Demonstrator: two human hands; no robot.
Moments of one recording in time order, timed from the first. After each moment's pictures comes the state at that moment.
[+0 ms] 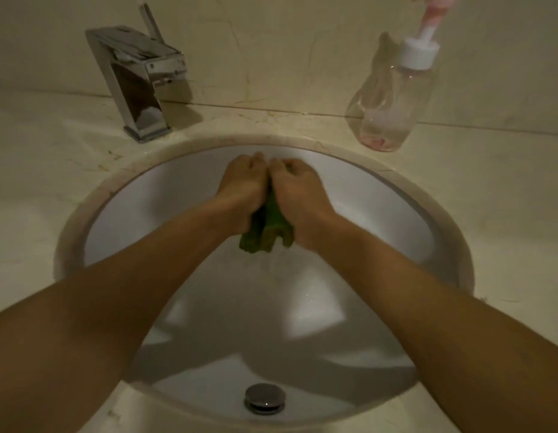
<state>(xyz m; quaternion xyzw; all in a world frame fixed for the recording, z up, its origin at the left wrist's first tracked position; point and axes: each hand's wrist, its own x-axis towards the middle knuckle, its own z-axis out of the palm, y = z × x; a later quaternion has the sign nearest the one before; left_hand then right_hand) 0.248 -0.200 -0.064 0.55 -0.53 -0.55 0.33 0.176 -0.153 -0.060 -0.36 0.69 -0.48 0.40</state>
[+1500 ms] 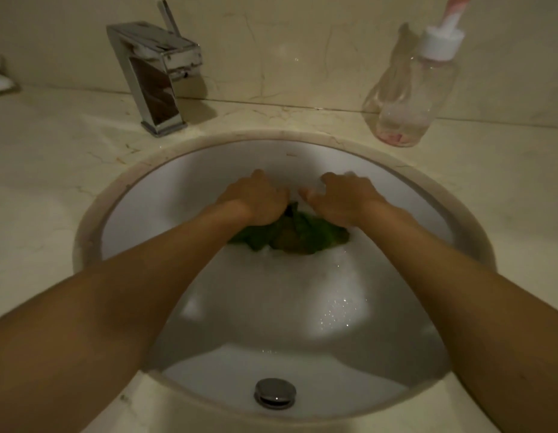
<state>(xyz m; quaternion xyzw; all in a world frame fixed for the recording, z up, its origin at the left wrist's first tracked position) 0.267 -0.219 -0.088 0.56 -0.80 -0.22 0.04 0.118 -0.155 -0.066 -0.56 0.80 -0.04 0.21</state>
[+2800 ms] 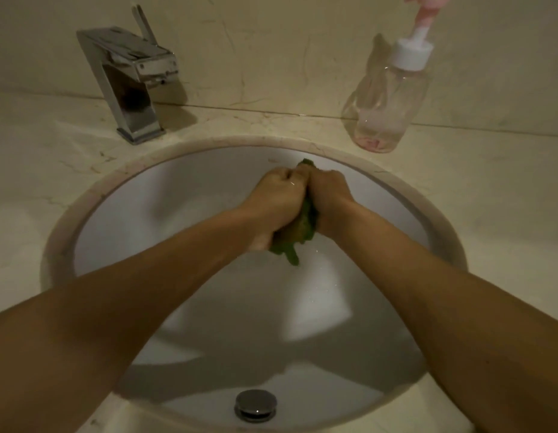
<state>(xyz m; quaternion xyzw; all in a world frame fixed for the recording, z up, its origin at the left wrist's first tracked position) 0.221 -0.173 -0.061 0.48 -0.57 -0.61 0.26 0.140 -0.161 -0.066 -0.20 0.68 -0.55 0.44</state>
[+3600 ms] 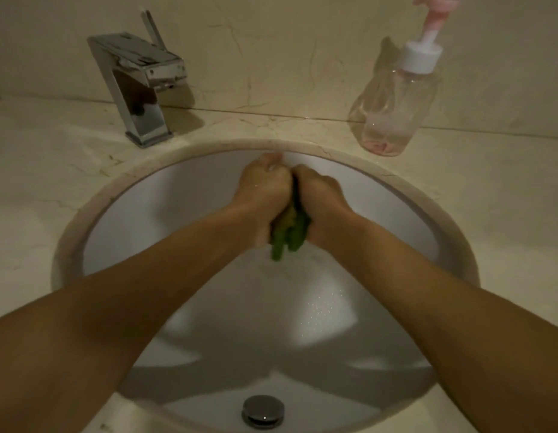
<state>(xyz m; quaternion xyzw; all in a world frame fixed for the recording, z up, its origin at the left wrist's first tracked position) 0.228 -0.184 -0.062 0.49 -0.50 -0.60 0.38 0.159 -0.155 -0.063 -0.25 0.66 -0.53 0.47</state>
